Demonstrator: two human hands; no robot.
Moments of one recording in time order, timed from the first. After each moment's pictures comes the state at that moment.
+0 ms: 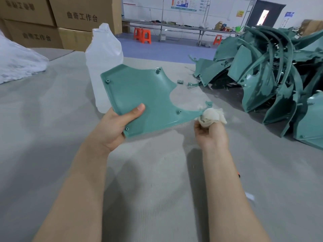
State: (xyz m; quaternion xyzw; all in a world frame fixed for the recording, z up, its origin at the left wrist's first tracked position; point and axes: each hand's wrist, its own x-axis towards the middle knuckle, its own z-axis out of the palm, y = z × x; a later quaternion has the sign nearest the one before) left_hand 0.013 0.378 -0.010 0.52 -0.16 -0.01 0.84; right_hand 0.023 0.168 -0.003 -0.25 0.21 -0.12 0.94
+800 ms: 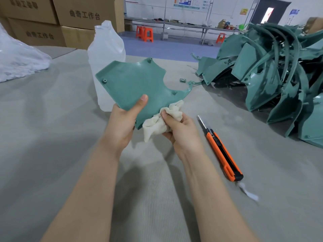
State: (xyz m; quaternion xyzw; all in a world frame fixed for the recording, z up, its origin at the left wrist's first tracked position) left_hand 0.019 0.356 -0.011 0.52 -0.10 0.12 0.84; right_hand 0.000 0.226 -0.012 -0.57 0.00 0.00 0.82
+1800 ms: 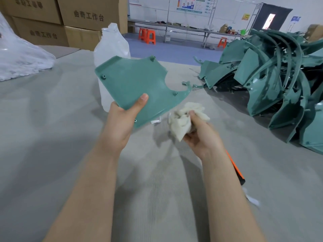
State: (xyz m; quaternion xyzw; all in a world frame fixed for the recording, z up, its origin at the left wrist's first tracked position) left_hand 0.013 0.366 -0.005 0.55 -0.10 0.17 0.81; right_hand 0.015 0.186 -0.012 -0.53 0.10 0.01 0.84
